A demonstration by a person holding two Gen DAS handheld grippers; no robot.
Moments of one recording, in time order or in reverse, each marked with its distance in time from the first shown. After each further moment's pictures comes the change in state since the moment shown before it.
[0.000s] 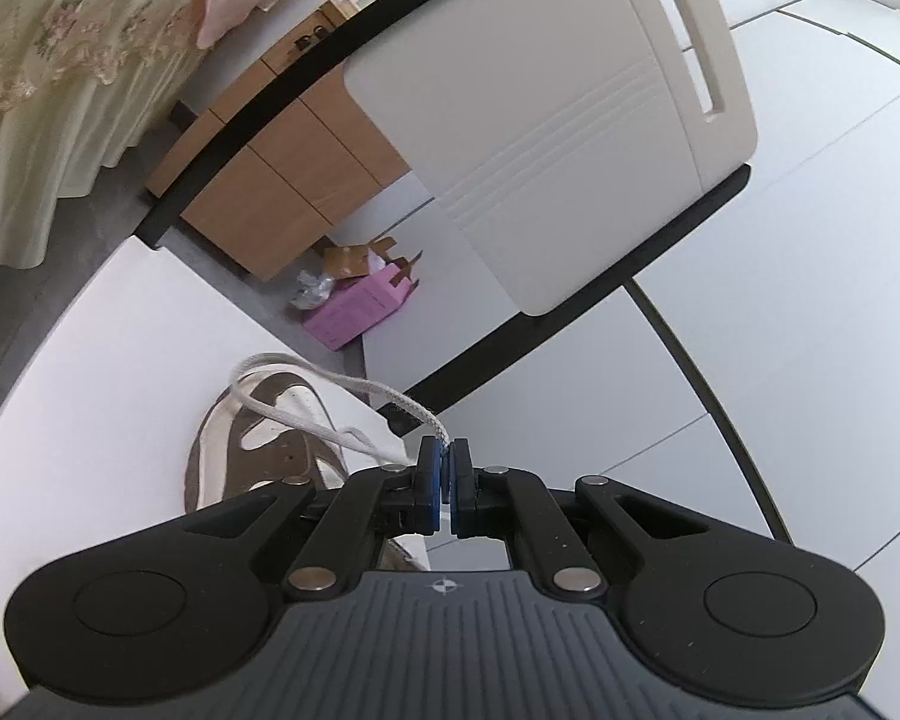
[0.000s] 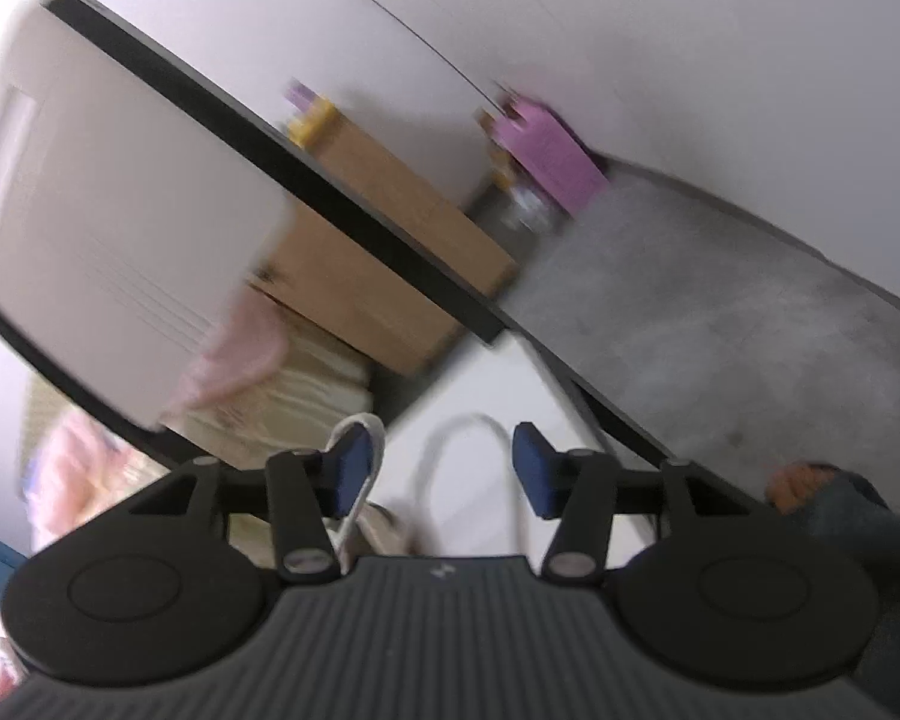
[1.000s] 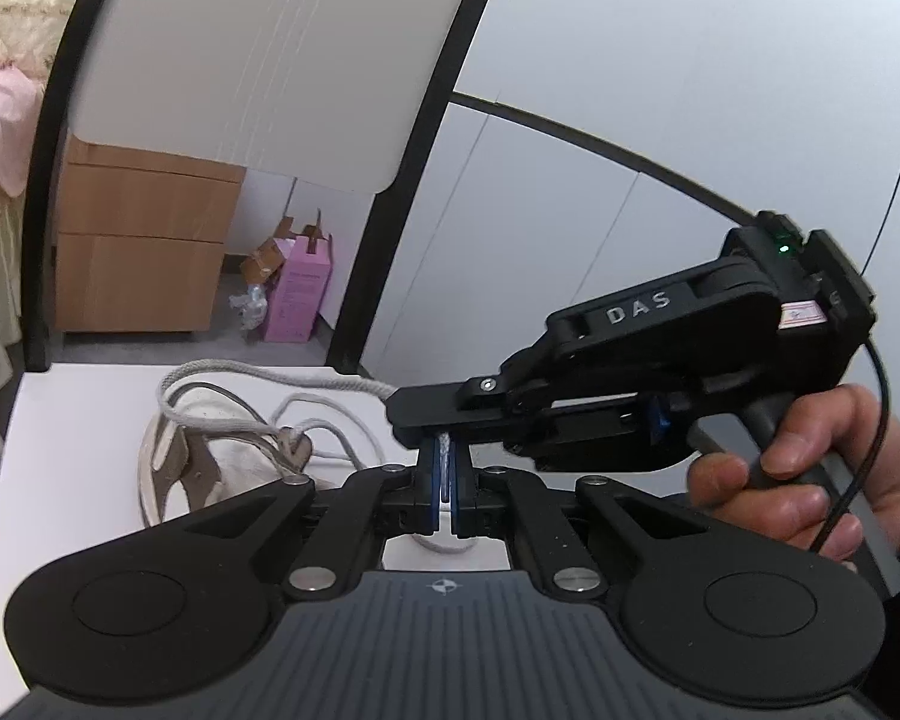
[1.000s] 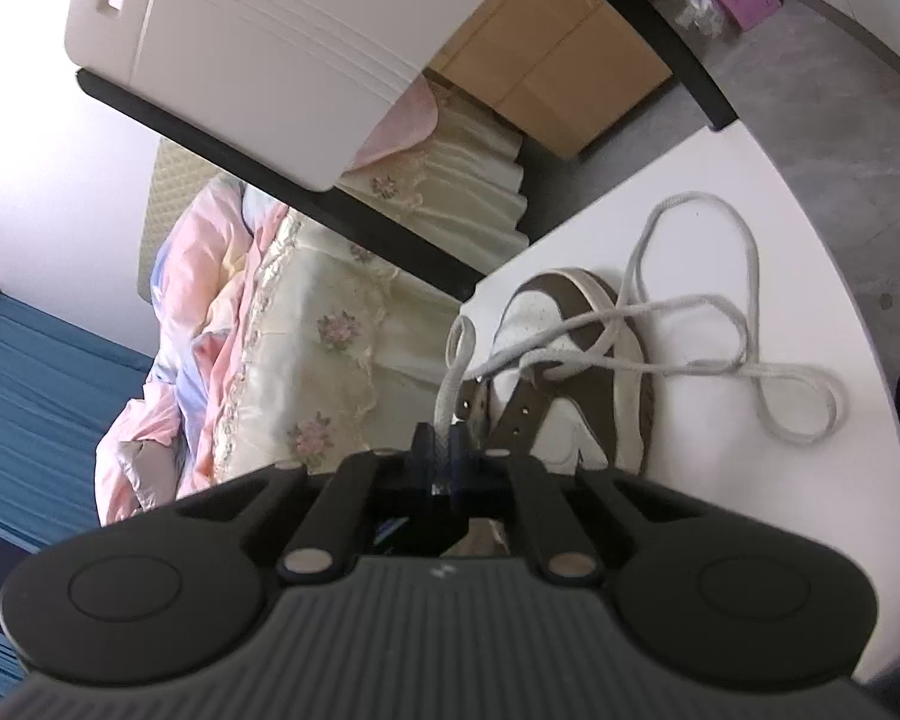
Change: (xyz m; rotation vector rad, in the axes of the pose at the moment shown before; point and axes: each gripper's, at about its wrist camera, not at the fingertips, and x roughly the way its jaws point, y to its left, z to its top) left arm 0.019 -0.072 -0.056 0.619 0.162 0.017; right arm 0.010 0.061 -0.017 -0.081 0.494 0.259
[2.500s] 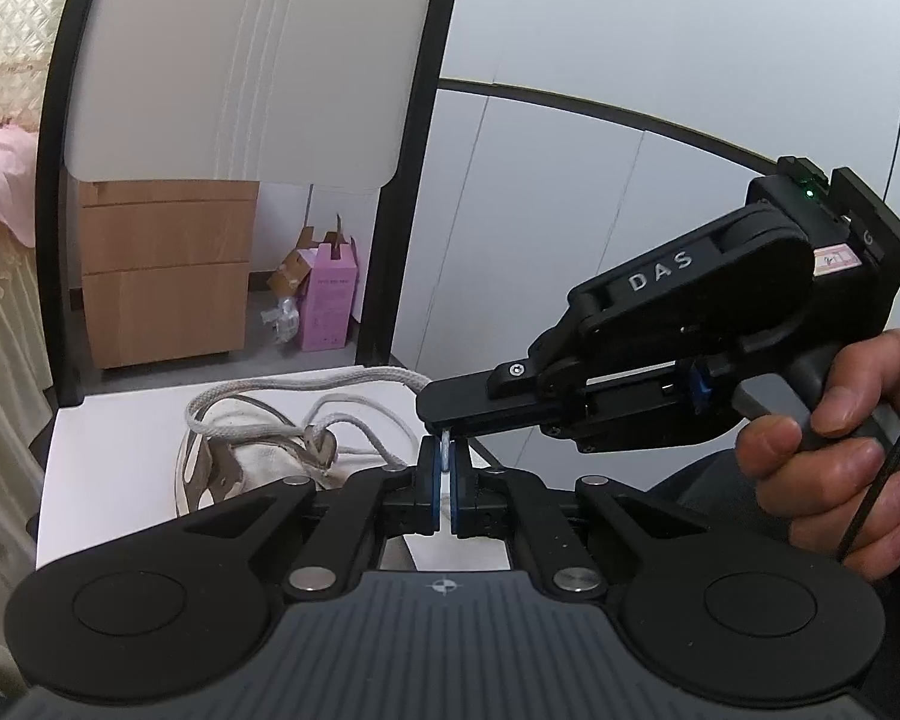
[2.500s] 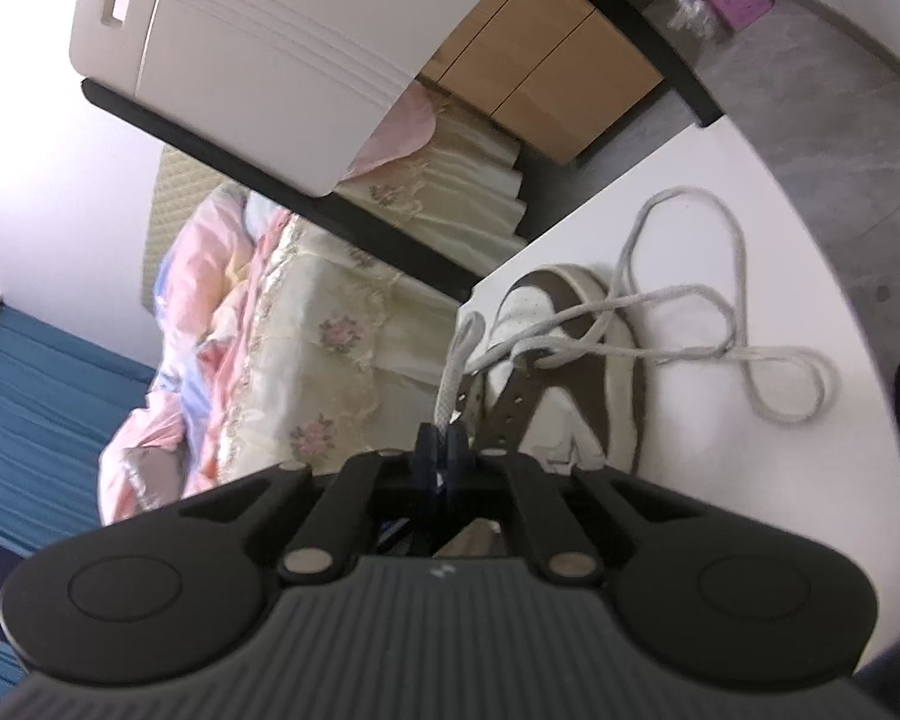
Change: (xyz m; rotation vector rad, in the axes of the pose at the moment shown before) left arm -0.001 -0.016 -0.005 0.109 0.028 0.097; right arm -0.006 -0.002 -0.007 0.003 -0.015 -0.014
